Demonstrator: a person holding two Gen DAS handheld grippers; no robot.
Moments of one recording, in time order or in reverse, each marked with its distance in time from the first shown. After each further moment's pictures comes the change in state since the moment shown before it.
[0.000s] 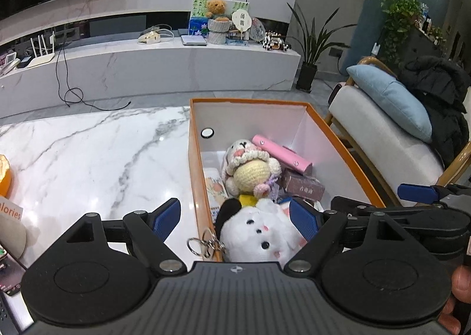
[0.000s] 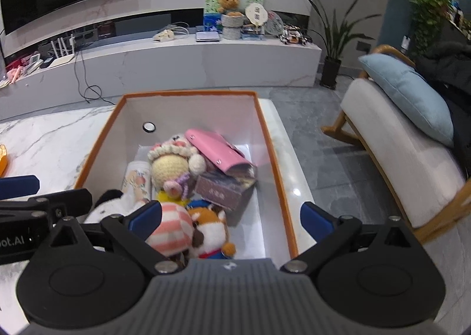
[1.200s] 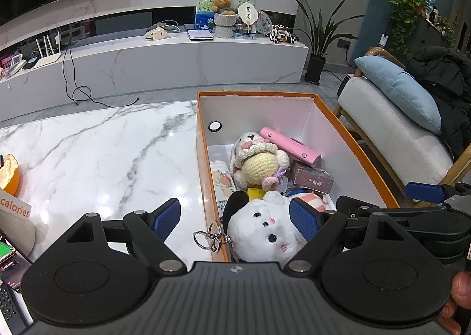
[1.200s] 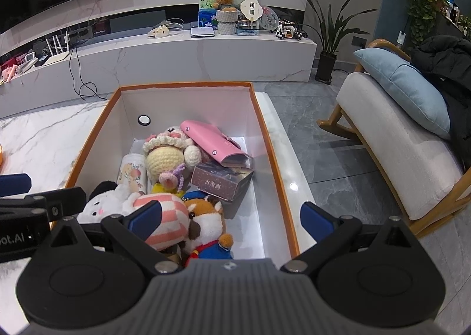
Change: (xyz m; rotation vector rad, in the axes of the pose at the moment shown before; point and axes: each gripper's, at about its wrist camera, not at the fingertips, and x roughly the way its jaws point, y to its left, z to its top) left arm 0.001 0.000 0.000 0.017 0.022 0.042; right arm 0.001 0.002 -0.006 0.003 0.014 -0.014
